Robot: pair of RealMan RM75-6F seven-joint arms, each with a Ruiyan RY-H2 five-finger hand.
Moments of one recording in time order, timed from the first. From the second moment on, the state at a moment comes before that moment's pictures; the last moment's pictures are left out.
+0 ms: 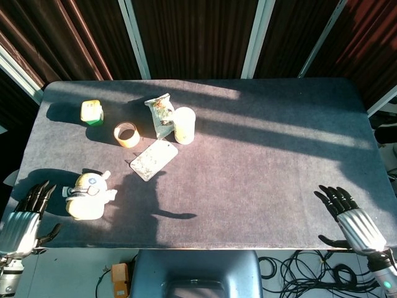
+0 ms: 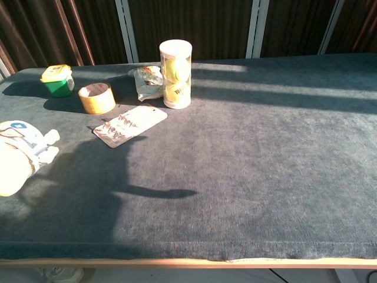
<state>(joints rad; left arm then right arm) -0.15 -1.08 0.07 -1.74 1.52 1.57 0.13 0.16 -1.02 -0.10 -1.52 -1.75 1.44 0.20</state>
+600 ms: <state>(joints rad) -0.01 -1.13 0.09 -1.58 1.61 1.70 0.08 0.10 -1.05 -0.10 -1.54 -1.72 1.48 0.07</state>
